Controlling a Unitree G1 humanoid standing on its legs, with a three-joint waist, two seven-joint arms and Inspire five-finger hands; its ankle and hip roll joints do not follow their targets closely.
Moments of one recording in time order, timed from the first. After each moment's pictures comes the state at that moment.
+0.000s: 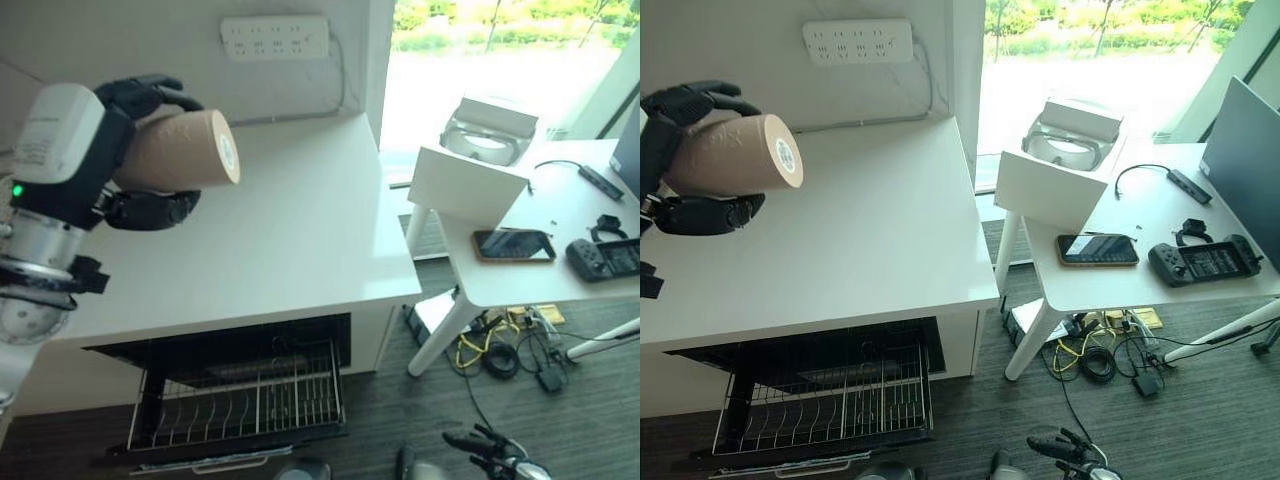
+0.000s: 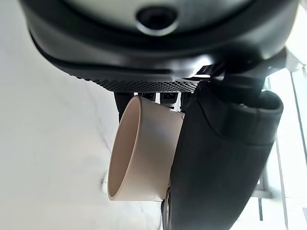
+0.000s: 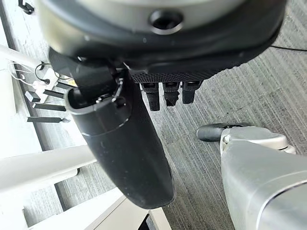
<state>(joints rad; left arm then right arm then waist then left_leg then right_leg) -0.02 1.25 0.25 -0.15 0.14 -0.26 0.26 -0.10 -0.34 0.01 1.27 0.48 -0.02 0.10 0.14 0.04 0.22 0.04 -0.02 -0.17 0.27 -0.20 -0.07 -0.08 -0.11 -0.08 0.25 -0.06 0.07</state>
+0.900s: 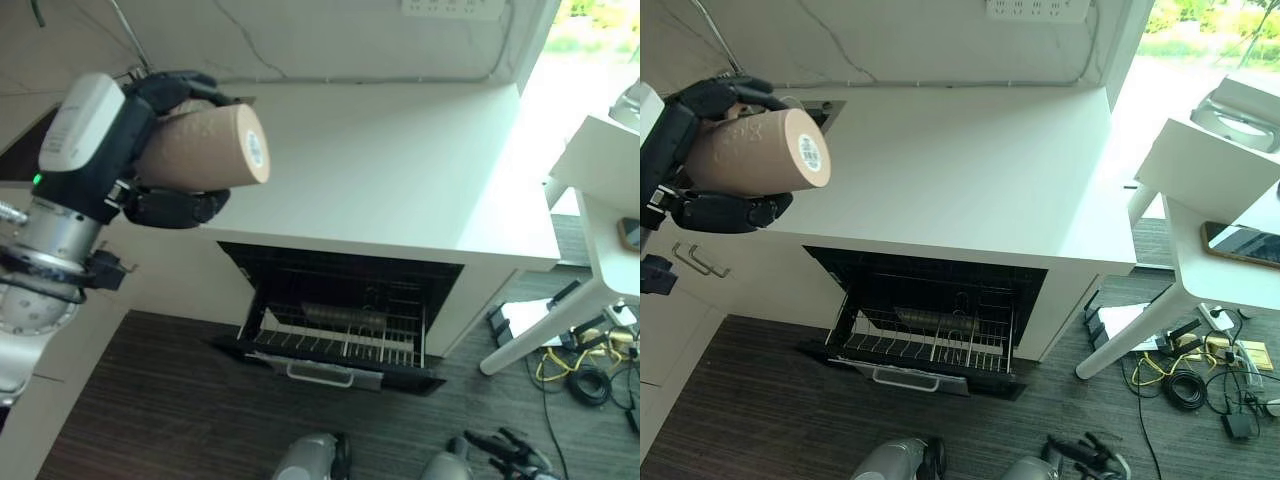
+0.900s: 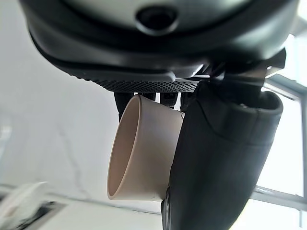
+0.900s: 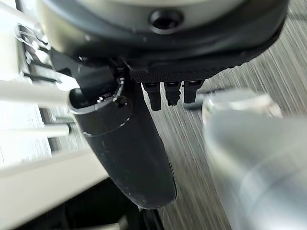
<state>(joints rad) -0.10 1.18 0.20 -0.10 0.02 -0.31 0.14 -0.03 -0.26 -0.08 1.19 0.56 -0.10 0.09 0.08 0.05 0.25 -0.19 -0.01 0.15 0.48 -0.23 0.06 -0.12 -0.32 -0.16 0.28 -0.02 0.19</state>
